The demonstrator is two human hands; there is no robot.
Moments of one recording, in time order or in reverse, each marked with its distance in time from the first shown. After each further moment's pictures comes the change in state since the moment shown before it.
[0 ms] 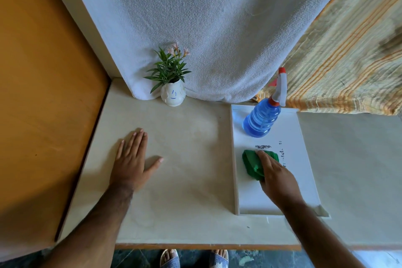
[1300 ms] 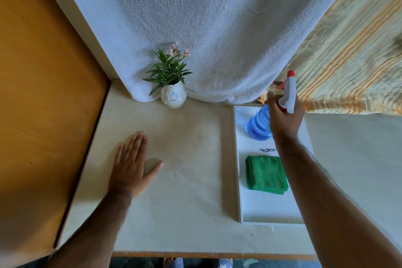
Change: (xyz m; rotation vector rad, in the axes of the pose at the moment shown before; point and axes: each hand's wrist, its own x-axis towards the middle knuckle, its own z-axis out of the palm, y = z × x) left_hand 0.005 0.000 -0.006 0.011 -0.077 0.005; right_hand 0.174 0.008 -0.016 0.904 0.649 0.320
